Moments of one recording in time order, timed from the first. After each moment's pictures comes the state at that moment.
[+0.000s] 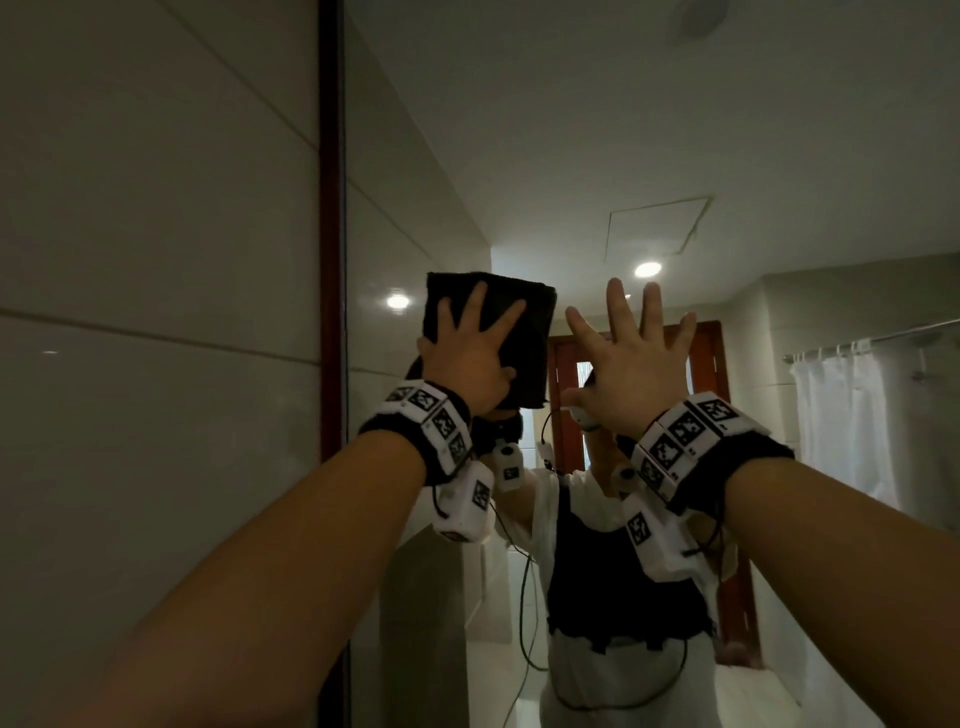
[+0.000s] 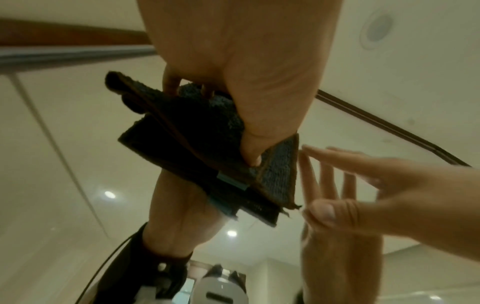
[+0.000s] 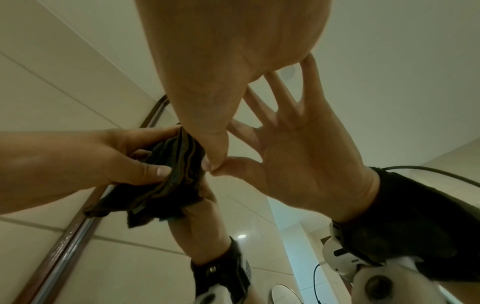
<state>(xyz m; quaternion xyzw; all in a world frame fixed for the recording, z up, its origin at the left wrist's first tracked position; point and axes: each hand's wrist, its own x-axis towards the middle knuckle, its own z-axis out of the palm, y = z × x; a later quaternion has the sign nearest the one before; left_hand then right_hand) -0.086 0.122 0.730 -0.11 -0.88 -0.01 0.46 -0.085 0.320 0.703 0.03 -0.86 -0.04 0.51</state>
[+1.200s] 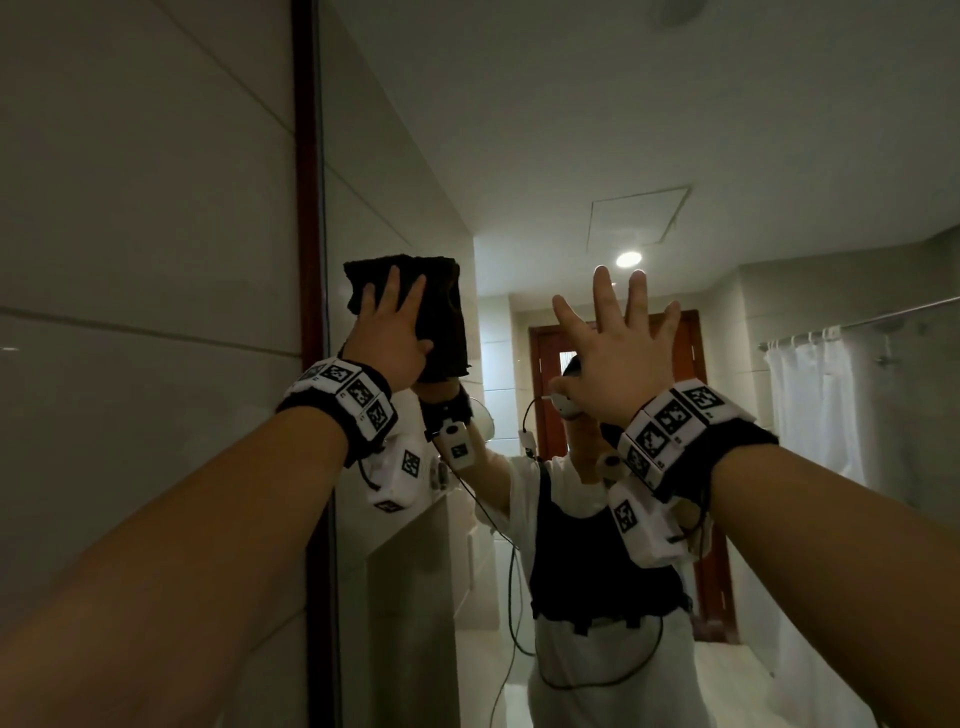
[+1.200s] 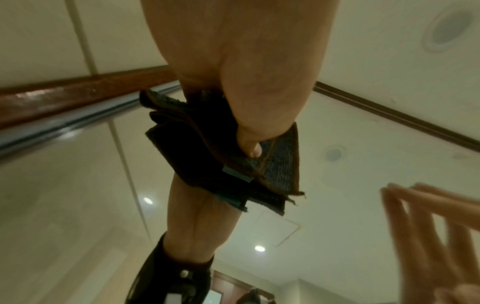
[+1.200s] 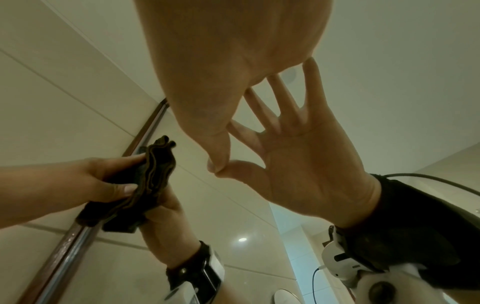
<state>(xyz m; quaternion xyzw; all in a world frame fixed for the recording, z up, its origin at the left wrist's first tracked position) -0.106 0.051 0.751 -0.08 -0.88 -0.06 0.46 -0.080 0.316 0.705 0.03 -0.87 -0.04 0.50</state>
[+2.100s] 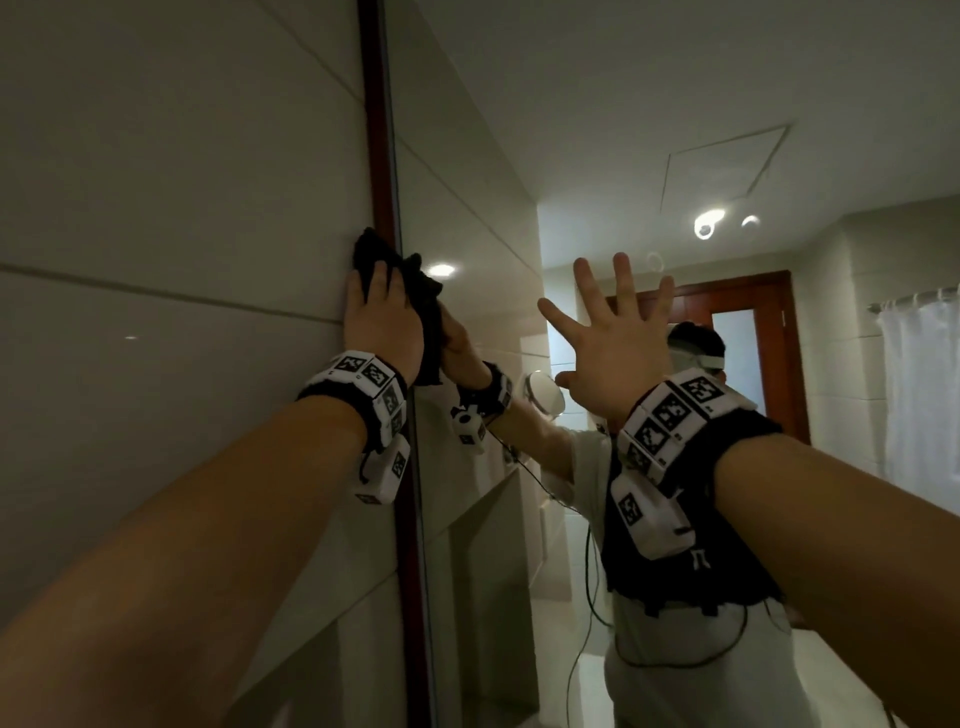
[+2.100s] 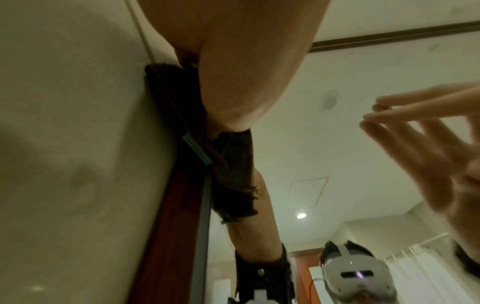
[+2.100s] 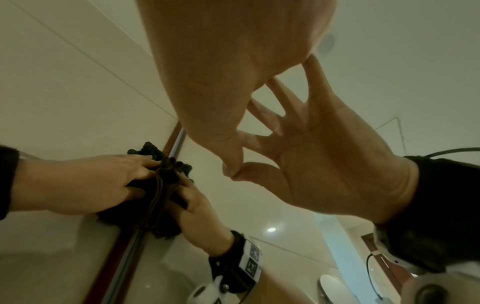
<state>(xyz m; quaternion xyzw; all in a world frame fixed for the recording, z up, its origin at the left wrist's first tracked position) -0.085 -0.015 0.733 0.16 -0.85 0.27 0.43 -0.107 0.228 0.688 0.09 -0.85 -0.08 0.51</state>
